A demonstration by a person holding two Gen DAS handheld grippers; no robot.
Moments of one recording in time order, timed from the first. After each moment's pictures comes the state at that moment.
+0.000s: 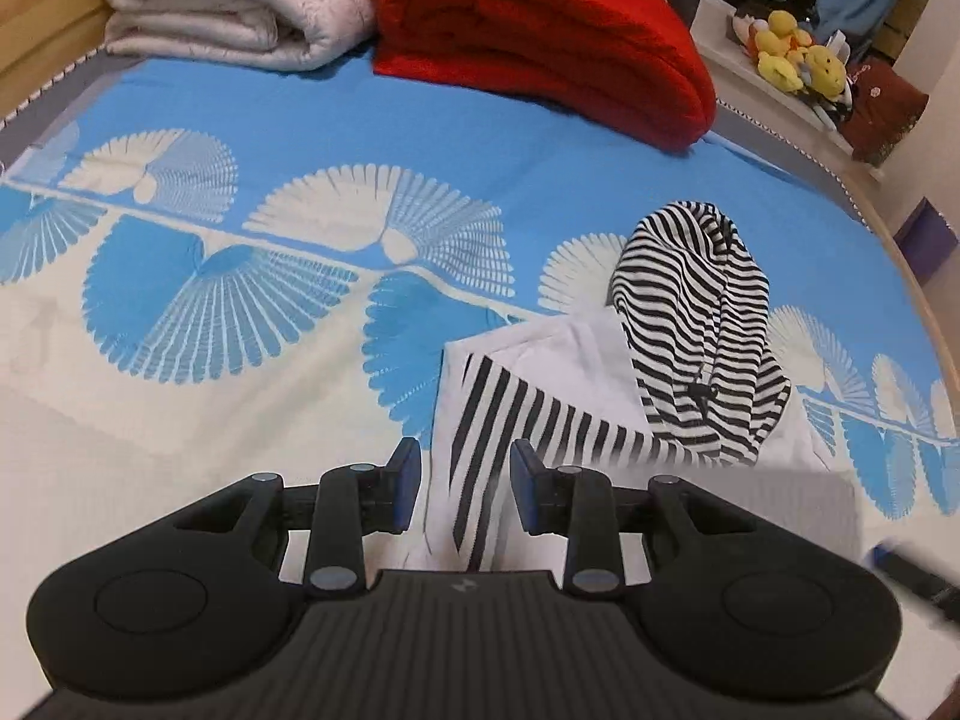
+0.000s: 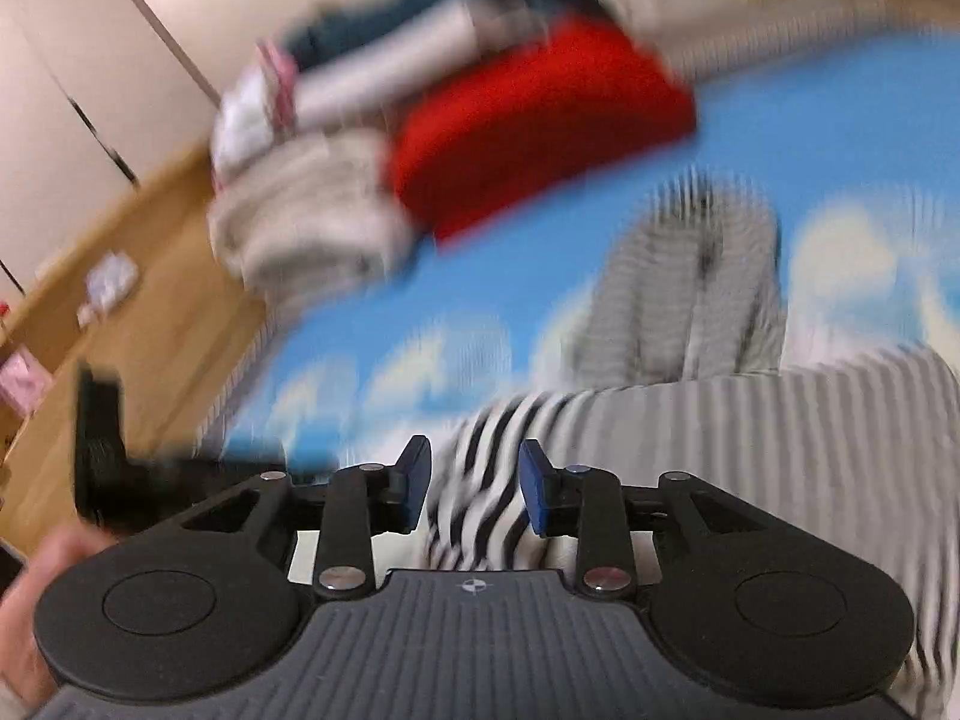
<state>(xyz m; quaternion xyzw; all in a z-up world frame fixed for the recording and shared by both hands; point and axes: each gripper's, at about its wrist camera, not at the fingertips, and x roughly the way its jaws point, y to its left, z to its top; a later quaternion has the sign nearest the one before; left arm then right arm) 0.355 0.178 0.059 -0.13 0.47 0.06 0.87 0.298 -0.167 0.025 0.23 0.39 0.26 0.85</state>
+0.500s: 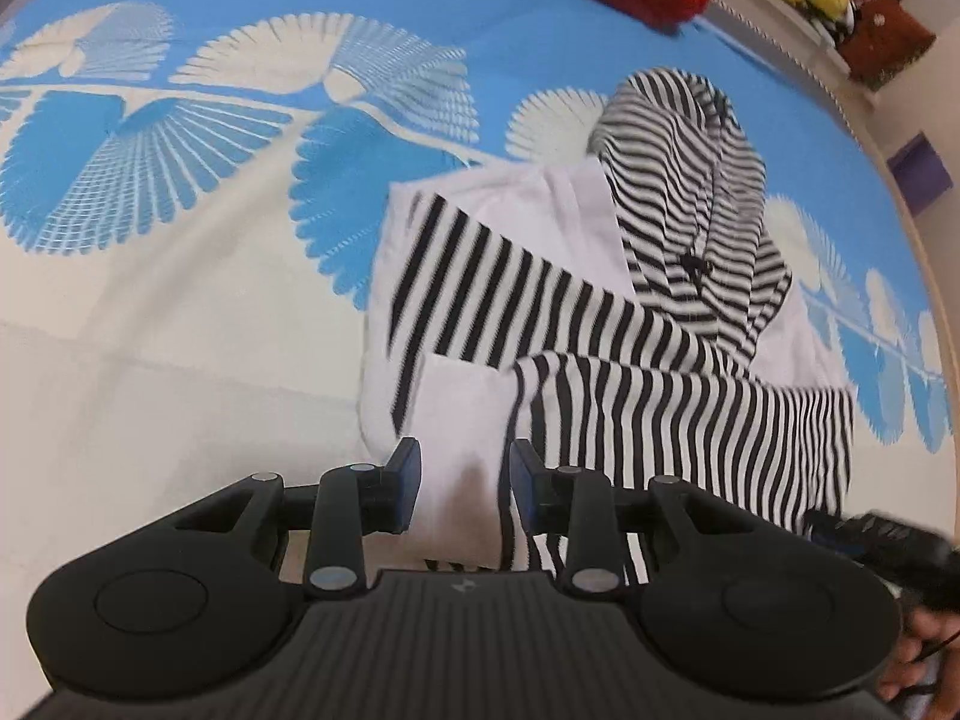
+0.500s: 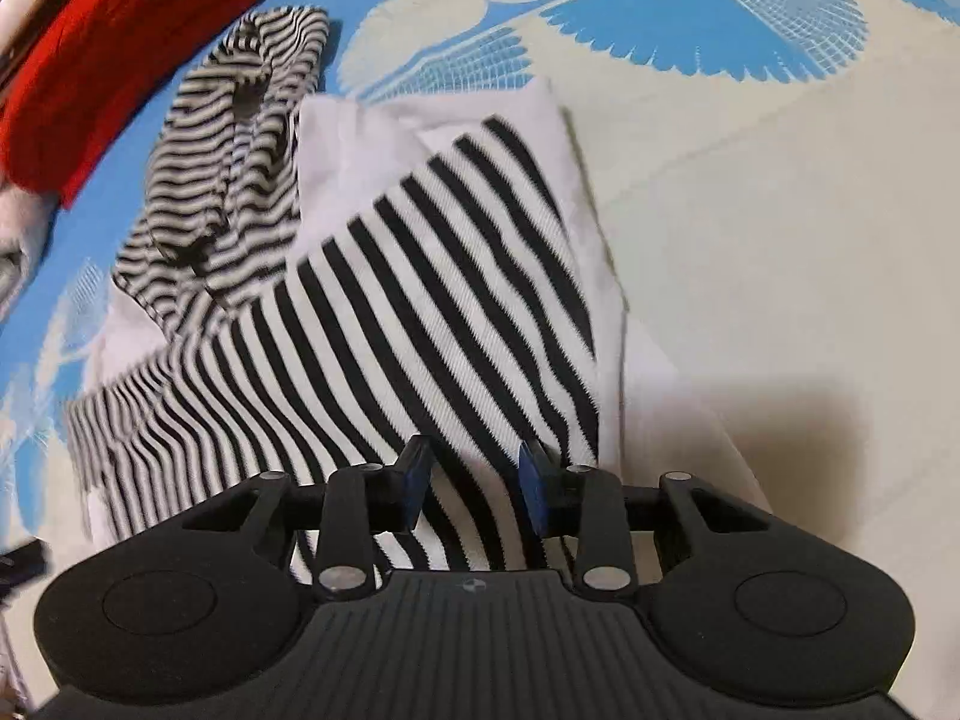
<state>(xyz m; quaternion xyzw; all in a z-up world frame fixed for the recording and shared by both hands) 0.361 0.150 -0.011 -0.15 0.56 0.01 0.81 0.321 -0.266 -0.095 0.25 0.56 -0.02 0.79</state>
